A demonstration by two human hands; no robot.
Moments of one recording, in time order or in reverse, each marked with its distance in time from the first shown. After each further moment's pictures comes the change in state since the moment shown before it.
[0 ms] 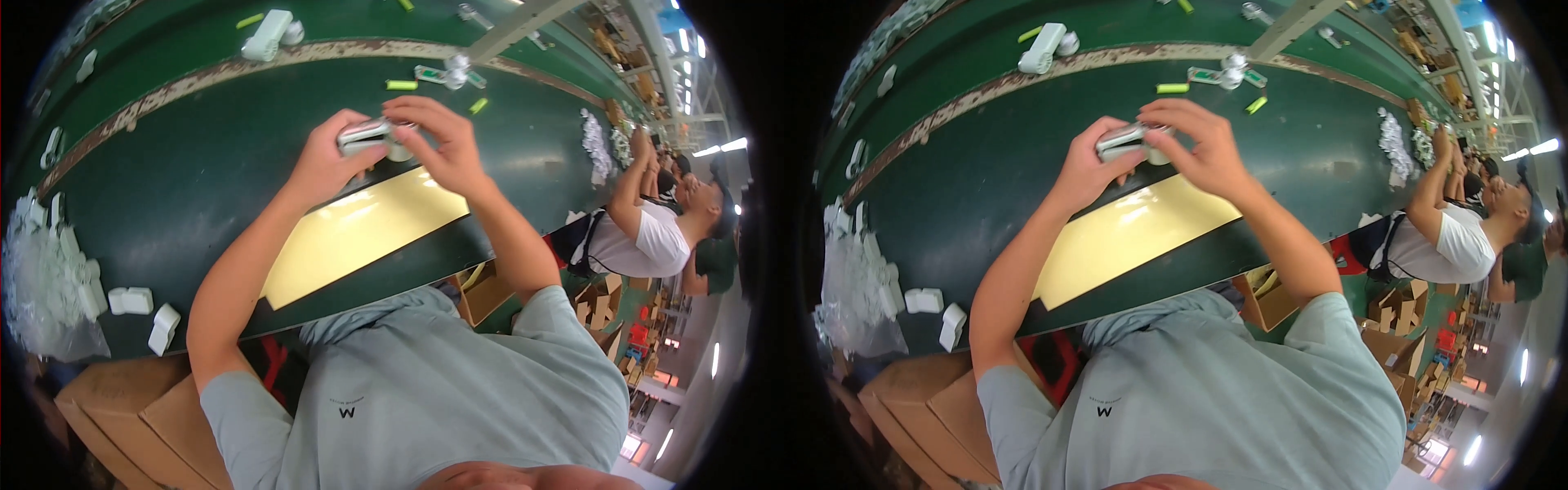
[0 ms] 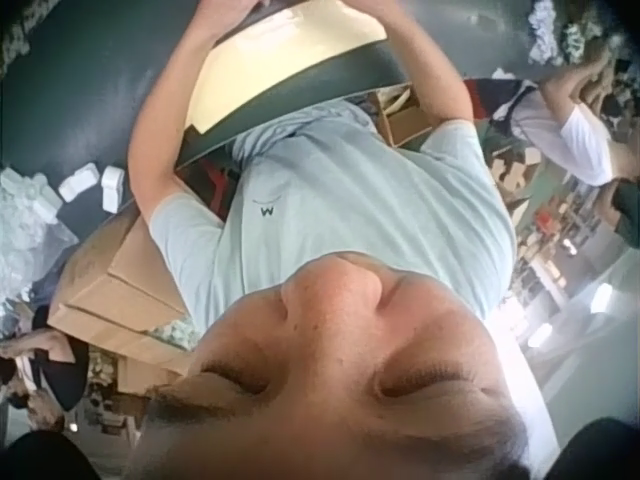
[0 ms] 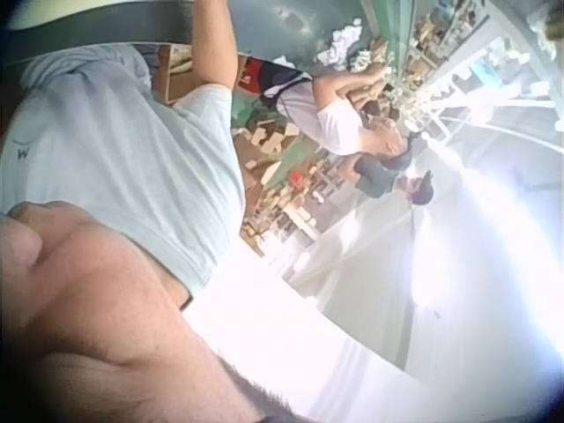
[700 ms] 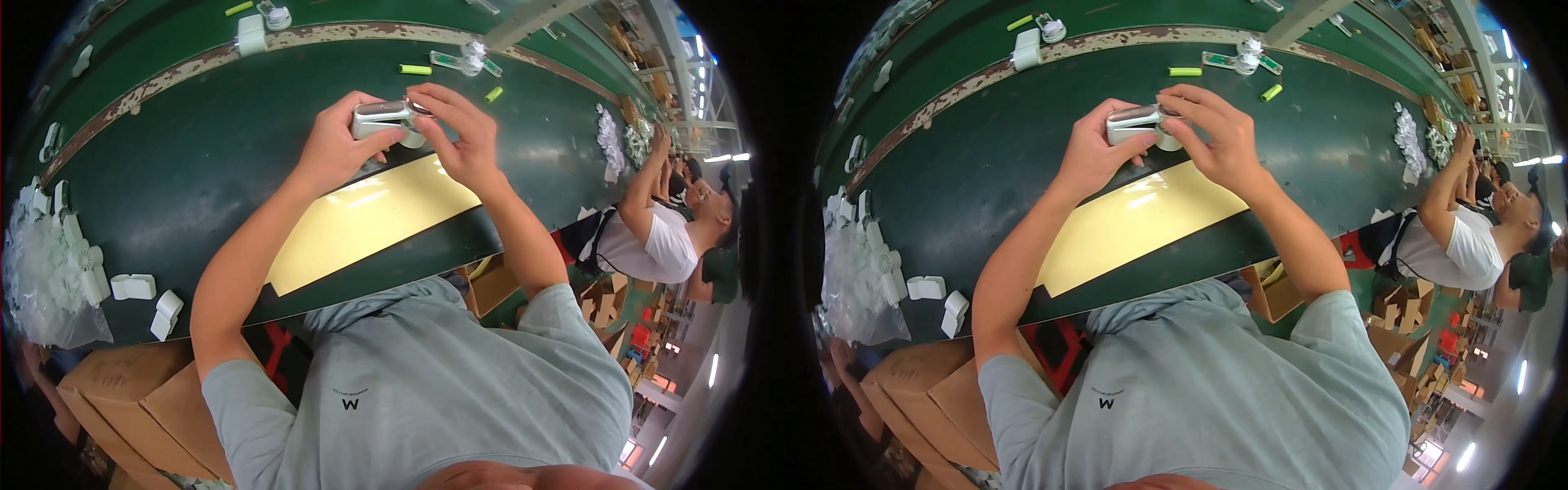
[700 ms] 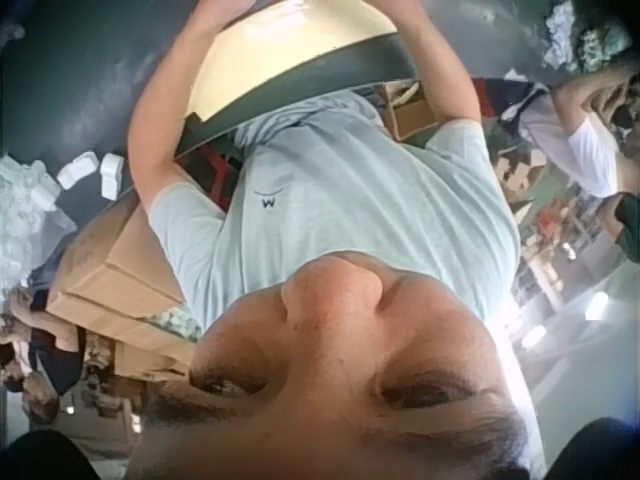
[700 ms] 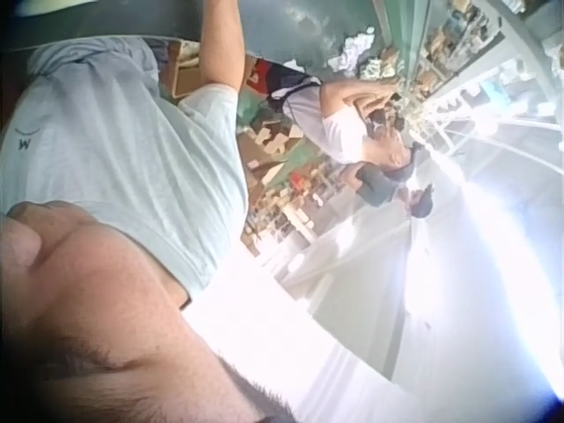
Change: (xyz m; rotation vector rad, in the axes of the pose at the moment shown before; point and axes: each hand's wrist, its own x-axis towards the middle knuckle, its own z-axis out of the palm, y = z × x) left_hand -0.004 0.014 0.005 0.048 0.057 -0.010; right_hand -0.009 0.000 0.000 -0.144 0.064 -0.120
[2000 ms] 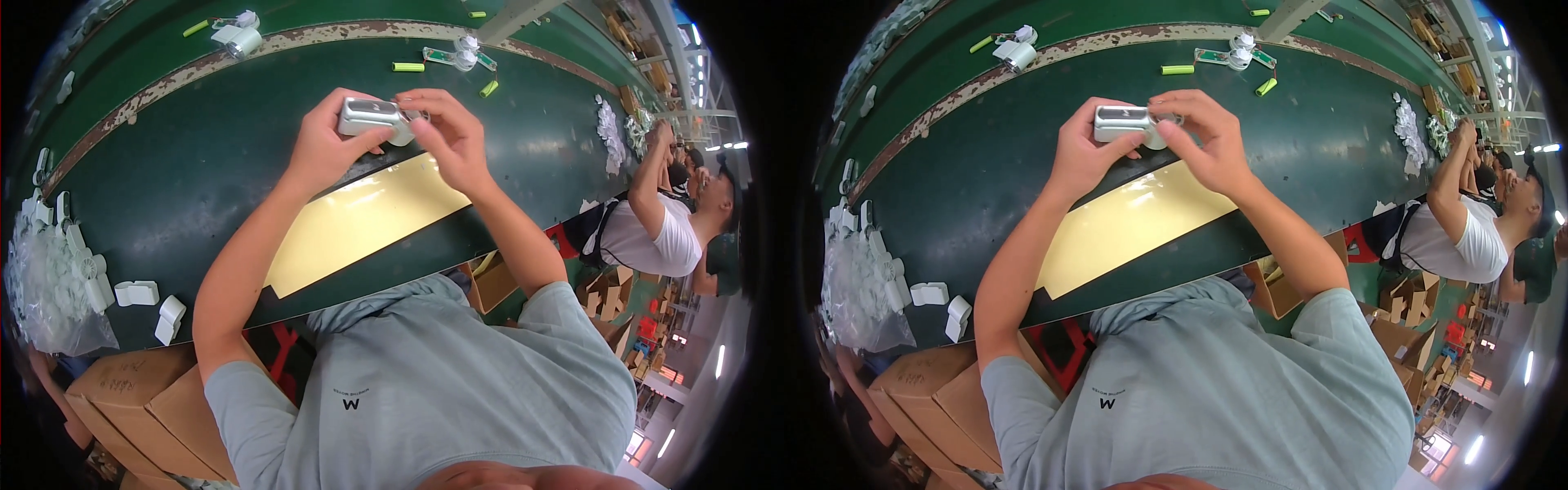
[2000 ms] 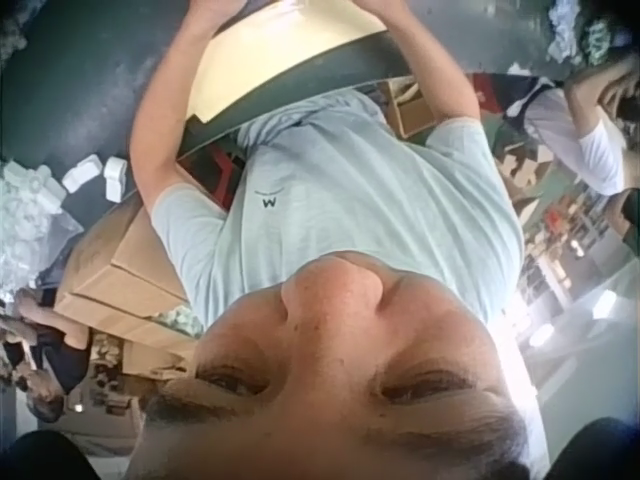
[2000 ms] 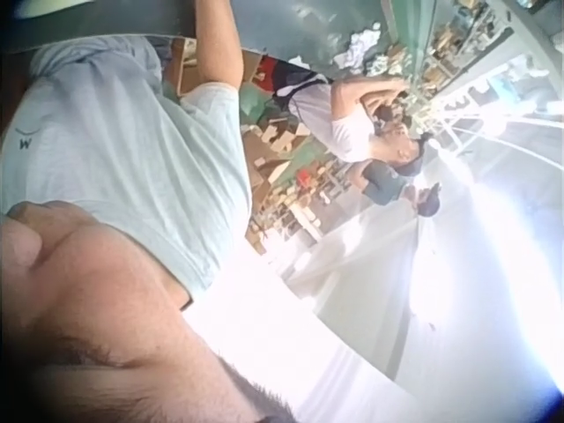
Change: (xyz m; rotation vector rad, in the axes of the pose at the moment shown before) left_hand 0.004 -0.006 0.000 -0.016 0.031 0.073; right_hand -0.018 0.003 0.012 0.434 0.054 0.282
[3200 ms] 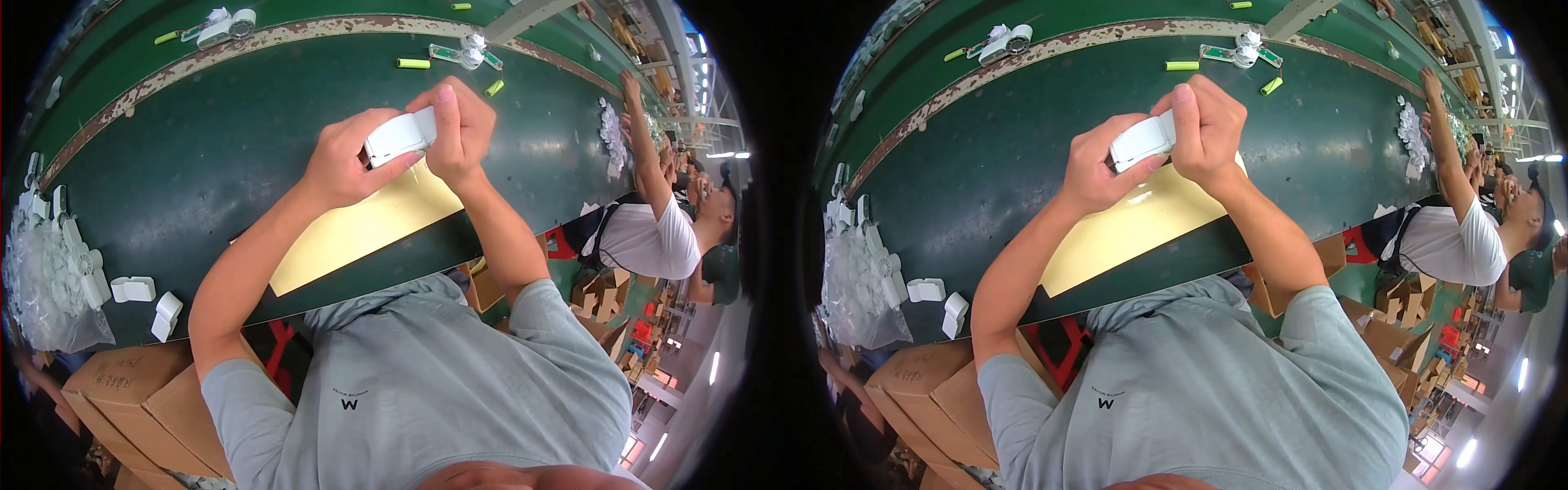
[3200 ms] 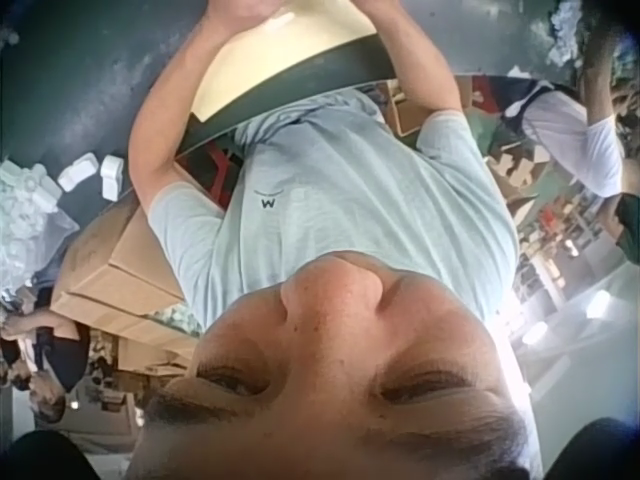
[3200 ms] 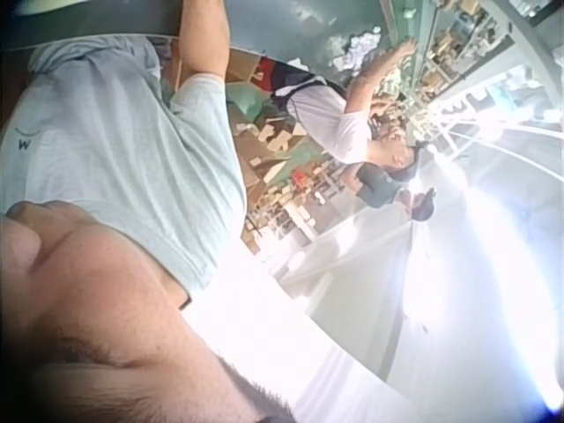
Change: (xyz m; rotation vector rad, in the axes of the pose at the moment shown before) left_hand -0.015 0.008 0.013 0.450 -0.012 0.451; right_hand 0.021 -0.018 0.019 -0.356 0.234 -0.189
